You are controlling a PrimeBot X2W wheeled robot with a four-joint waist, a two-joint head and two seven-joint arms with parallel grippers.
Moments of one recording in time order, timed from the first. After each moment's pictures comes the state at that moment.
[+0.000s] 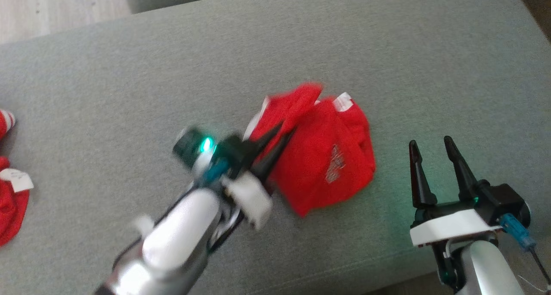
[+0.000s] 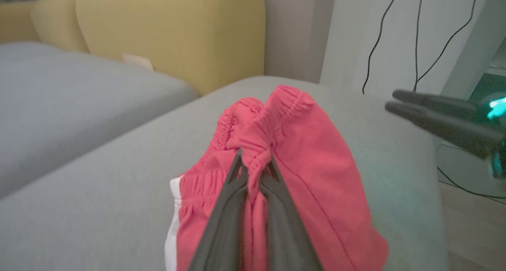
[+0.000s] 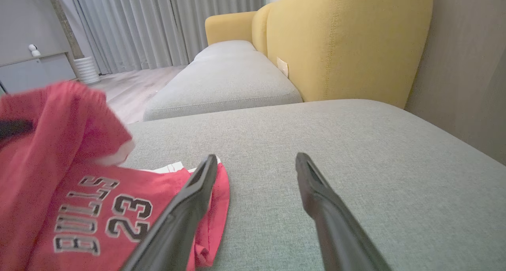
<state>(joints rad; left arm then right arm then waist) -0.61 0.14 -0.84 0.43 -0.32 -0.07 -0.26 -0.09 -0.05 0.05 0.25 0.11 0.13 -0.26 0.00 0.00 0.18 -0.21</state>
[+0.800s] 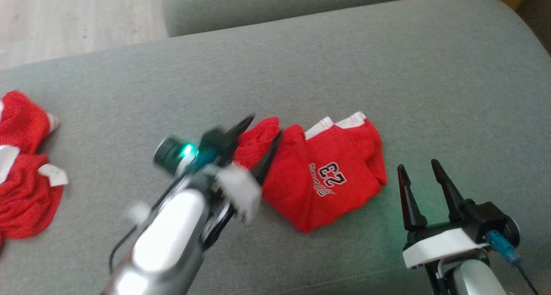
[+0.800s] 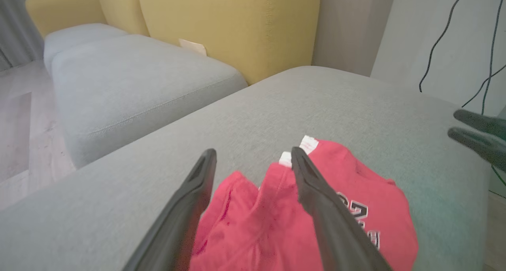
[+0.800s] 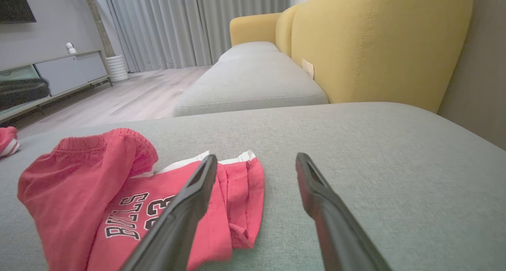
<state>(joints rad) -0.38 0.12 -0.57 0.36 -0.23 -0.08 -0.11 -0.03 -0.05 0.07 0.27 0.08 0.13 -0.26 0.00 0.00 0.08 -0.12</state>
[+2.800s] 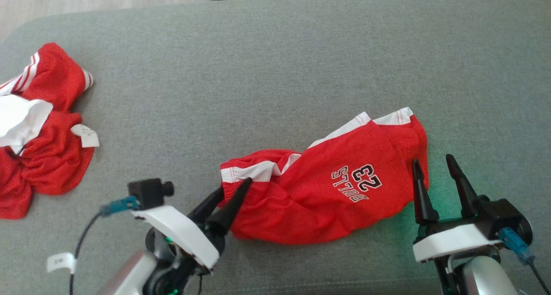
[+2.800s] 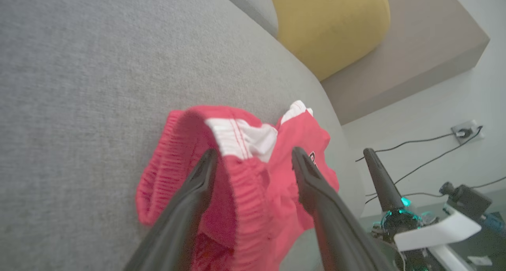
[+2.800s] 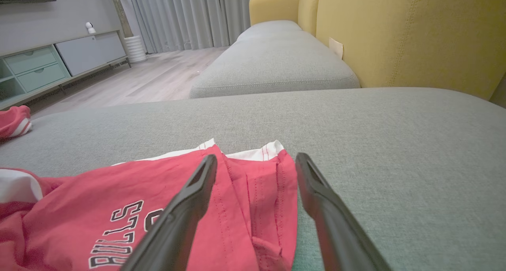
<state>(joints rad) -0.19 0.28 -0.64 0.19 -1.04 -0.12 0.00 -0.04 -0.05 0.03 0.26 0.09 0.13 -0.26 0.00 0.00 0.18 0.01</state>
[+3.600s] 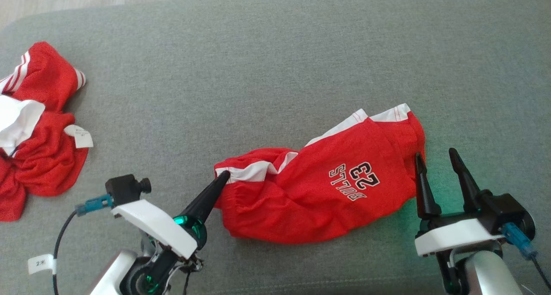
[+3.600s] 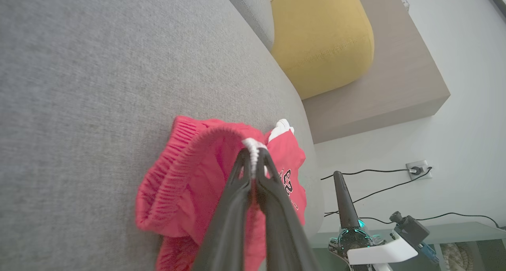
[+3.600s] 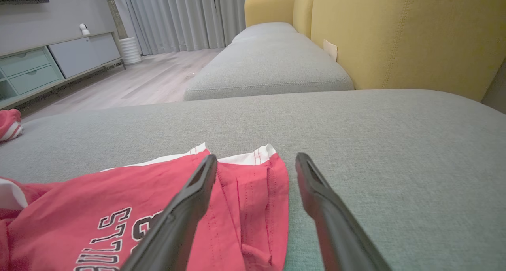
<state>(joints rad) -0.17 0.33 -0.57 0.13 -1.34 -0.12 0.07 -0.06 -0.05 0.02 0.26 0.09 0.13 -0.26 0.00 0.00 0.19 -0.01</state>
